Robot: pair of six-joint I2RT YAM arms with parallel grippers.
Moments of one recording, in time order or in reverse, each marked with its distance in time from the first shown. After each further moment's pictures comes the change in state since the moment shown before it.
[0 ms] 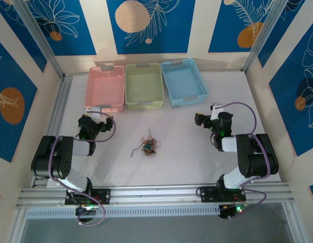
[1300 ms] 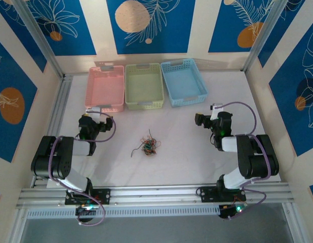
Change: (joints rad) left arm -0.013 -0.008 -0.002 -0.002 -0.039 0.000; right arm 0.019 -0.027 0.016 -0.070 0.040 0.000
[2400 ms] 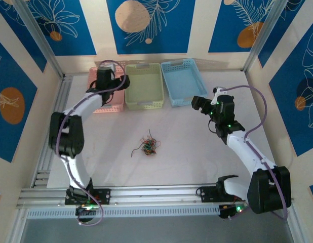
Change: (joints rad) left arm -0.167 0.369 1.079 -0.925 0.046 -0.420; right arm 0.129 -0.343 0.316 -0.615 0.036 0.309
